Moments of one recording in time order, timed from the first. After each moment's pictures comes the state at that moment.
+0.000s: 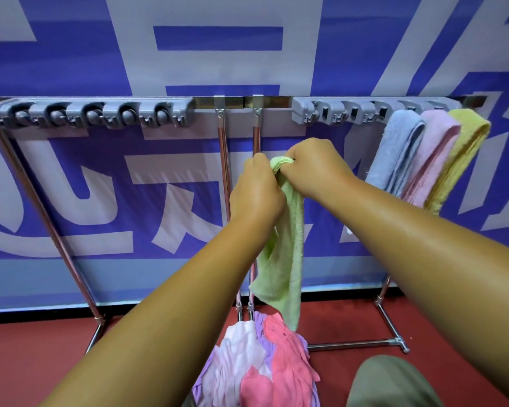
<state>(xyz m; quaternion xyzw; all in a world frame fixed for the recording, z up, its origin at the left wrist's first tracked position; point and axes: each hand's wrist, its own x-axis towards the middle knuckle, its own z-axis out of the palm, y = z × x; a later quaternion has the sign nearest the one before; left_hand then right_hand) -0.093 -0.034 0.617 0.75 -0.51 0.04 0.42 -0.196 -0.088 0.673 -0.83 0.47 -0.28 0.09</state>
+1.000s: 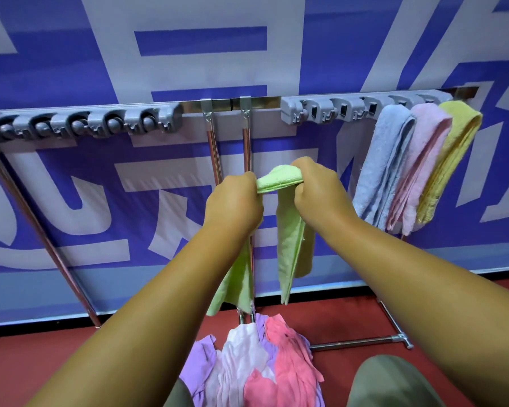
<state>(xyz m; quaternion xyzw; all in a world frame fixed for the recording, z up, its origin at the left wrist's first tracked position) -0.076 -0.026 0.617 0.78 -0.55 0.11 0.26 -0.230 -0.100 0.614 -0.81 0.44 -0.37 0.06</state>
